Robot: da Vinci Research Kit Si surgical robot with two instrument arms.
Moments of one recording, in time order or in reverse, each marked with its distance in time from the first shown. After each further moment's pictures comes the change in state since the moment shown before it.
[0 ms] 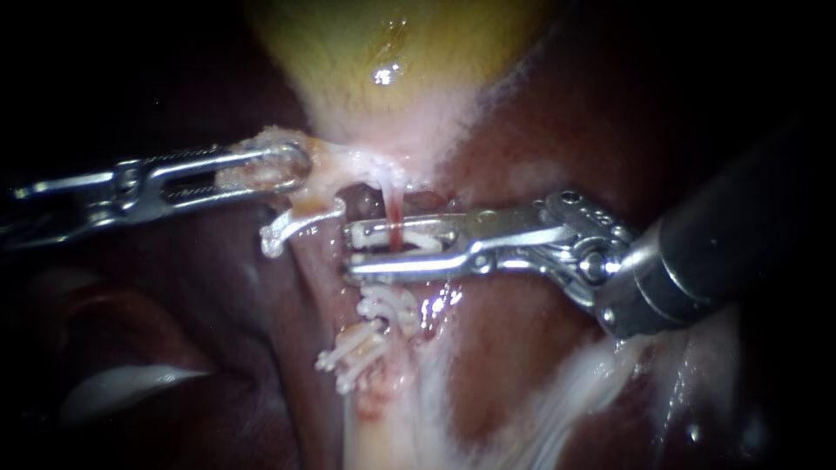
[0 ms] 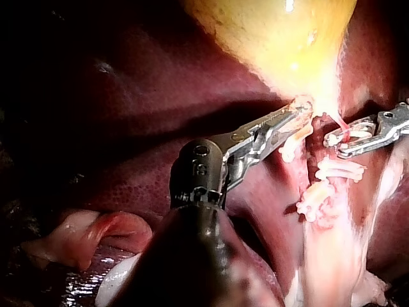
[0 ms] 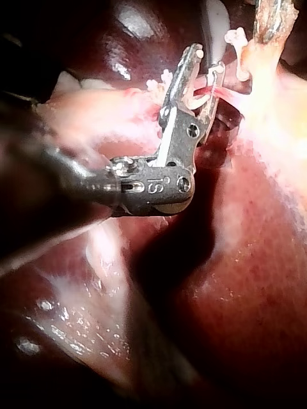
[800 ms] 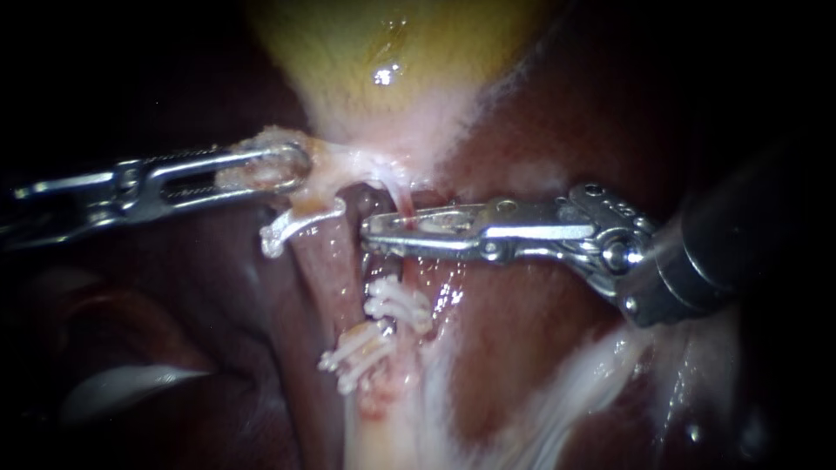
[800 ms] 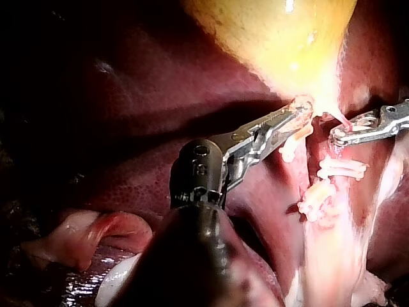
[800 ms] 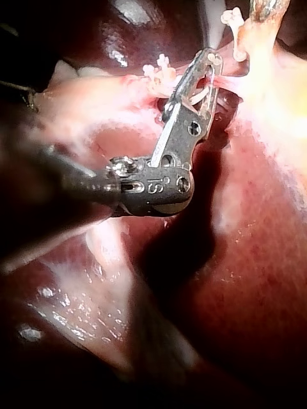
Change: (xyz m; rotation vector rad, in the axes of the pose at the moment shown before) right arm 0.000 0.001 -0.002 -0.044 -0.023 0.016; left arm 0.000 0.000 0.000 0.000 0.000 0.000
